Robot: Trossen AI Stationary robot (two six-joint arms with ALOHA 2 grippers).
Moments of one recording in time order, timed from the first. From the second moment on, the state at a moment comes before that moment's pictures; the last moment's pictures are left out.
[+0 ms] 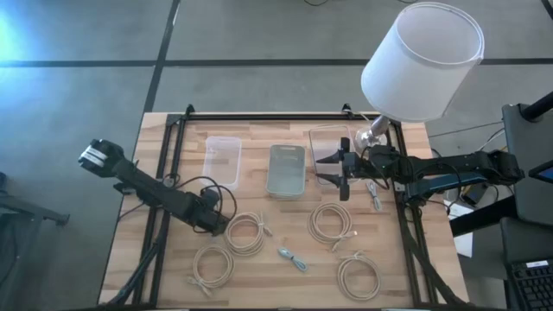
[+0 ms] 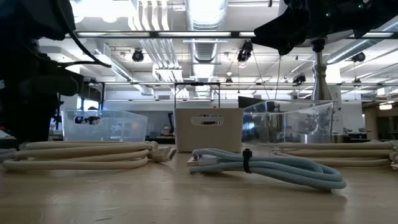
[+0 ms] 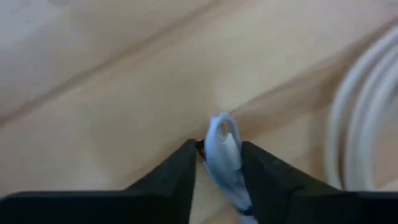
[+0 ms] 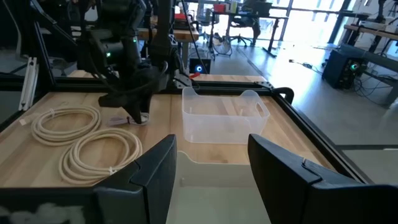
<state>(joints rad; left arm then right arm) -0.45 1.34 0.62 -0.68 -0.20 -1.52 -0.09 0.98 0.49 0.32 0.00 -0.04</state>
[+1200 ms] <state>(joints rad) 0.09 1.23 0.97 -0.81 -0.60 -0.32 -0.09 0.98 0.49 0.32 0.00 -0.03</state>
